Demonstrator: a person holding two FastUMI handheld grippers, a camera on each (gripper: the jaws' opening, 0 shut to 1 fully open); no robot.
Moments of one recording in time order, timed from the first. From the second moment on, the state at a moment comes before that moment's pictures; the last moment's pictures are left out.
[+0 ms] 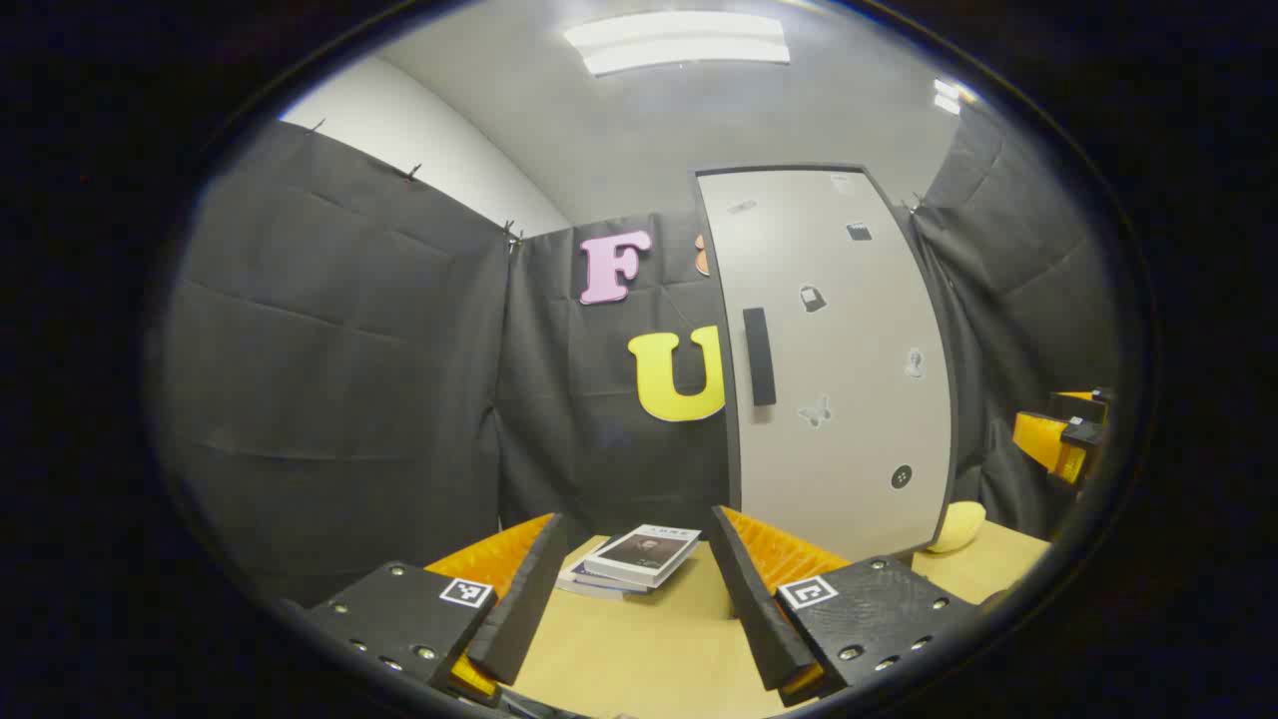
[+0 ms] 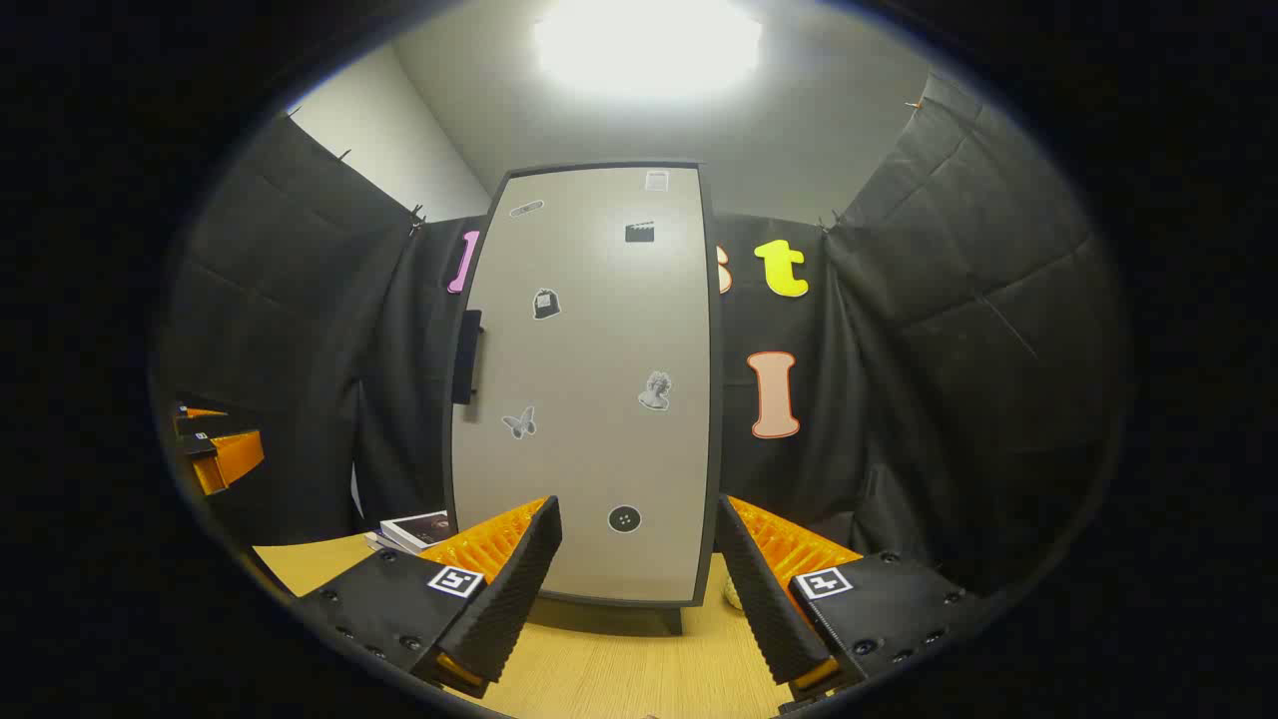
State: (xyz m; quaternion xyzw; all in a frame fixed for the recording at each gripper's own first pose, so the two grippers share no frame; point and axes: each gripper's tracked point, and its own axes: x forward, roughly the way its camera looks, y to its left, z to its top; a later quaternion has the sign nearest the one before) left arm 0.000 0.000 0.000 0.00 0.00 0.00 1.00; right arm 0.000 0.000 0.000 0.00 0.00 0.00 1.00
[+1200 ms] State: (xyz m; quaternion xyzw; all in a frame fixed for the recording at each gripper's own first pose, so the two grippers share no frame) left arm -0.008 -0.029 0.003 0.01 -0.01 0.02 1.00; right arm 0.021 -0.015 0.018 0.04 0.00 0.03 1.00
